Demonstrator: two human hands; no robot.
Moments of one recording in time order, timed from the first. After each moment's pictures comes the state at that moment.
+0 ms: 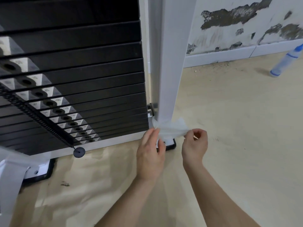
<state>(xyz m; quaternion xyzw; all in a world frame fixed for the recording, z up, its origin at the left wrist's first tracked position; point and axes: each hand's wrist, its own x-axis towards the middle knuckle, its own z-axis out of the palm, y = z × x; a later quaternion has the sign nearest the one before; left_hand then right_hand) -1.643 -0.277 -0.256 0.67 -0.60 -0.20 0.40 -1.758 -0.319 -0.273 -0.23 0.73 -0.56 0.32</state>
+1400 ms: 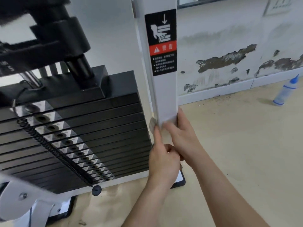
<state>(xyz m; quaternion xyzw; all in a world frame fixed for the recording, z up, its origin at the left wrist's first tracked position) -1.672 -0.310 -0.084 0.66 -0.47 -0.43 0.40 -1.748 -0.370 -0.100 -0.55 0.43 -0.51 0.51</state>
